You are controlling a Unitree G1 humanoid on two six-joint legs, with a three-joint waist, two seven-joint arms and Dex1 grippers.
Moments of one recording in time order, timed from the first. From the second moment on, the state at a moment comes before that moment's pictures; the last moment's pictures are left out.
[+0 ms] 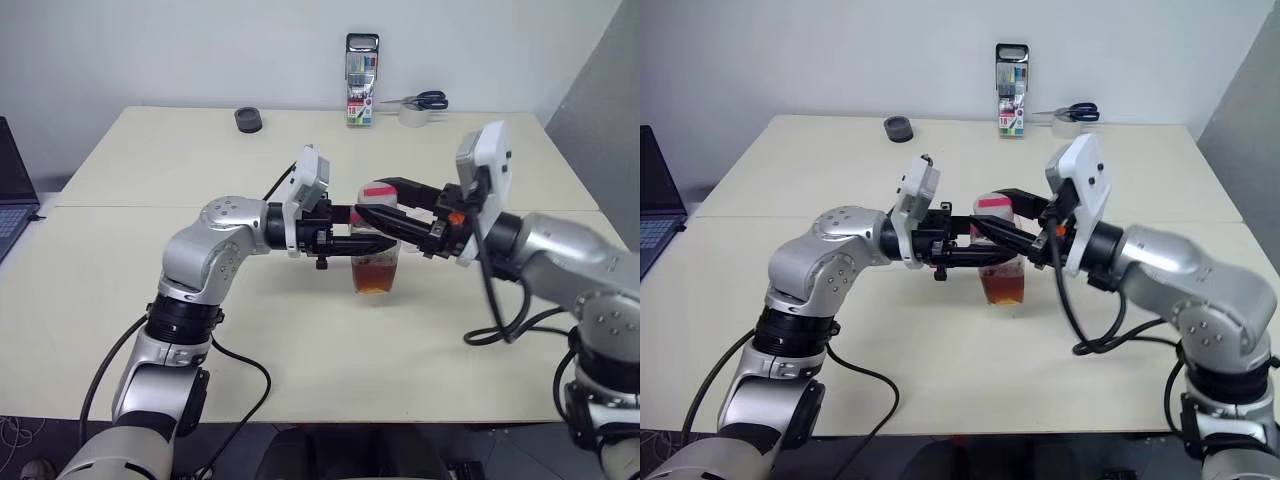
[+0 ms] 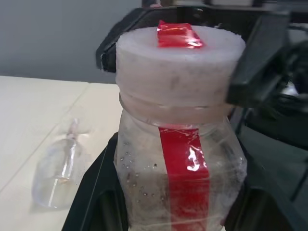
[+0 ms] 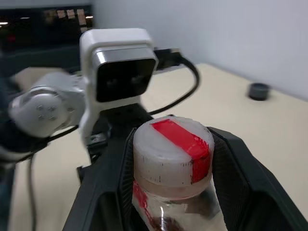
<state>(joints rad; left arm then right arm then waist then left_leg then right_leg) -0.78 0.46 -0.11 -0.09 -0.59 0.65 -1.19 -0.72 -0.62 -0.05 -0.53 1.01 0.97 0.48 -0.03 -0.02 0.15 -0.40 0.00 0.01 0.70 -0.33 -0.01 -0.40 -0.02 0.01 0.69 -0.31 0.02</state>
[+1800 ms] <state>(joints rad) -0.86 0.41 -0.13 0.06 -0.50 0.56 -1.17 -0.61 -0.52 -0.04 -0.76 1.04 0.97 -0.06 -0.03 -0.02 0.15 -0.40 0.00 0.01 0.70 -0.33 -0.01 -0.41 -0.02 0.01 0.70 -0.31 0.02</state>
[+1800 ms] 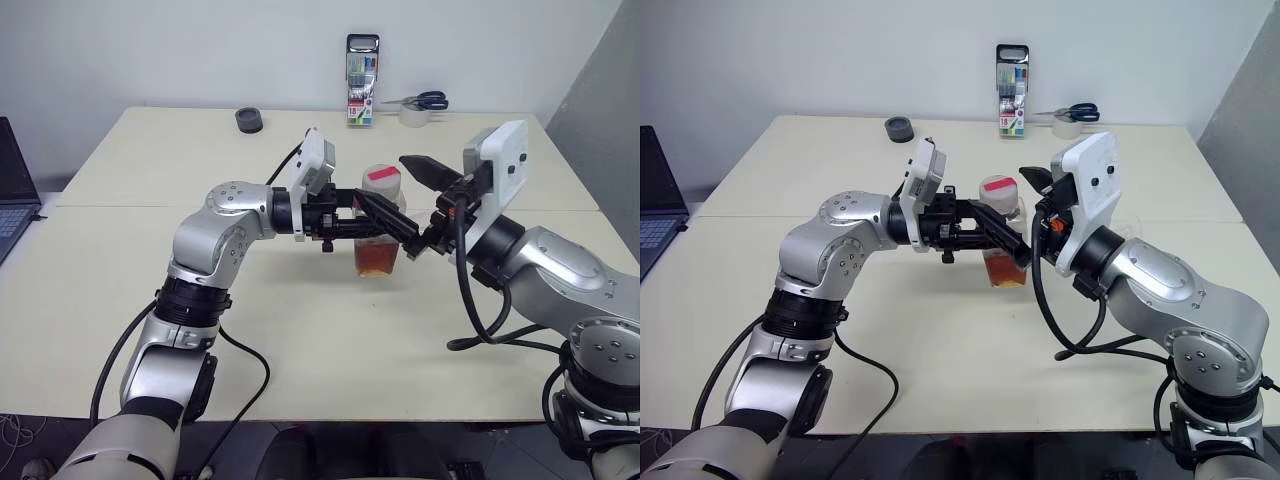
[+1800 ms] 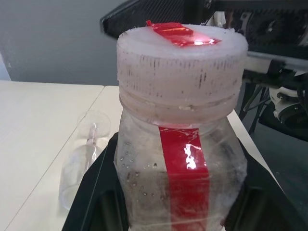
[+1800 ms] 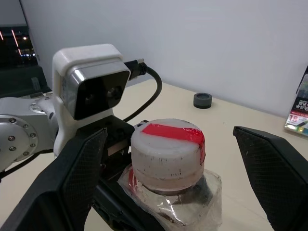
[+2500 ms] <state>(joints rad) -0.84 0.41 -0.13 0.03 -0.51 0.57 -1.16 -0.62 -0.50 -0.02 -0.74 1.00 0.97 -0.02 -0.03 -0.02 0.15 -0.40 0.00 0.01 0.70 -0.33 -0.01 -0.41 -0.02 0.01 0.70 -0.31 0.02</state>
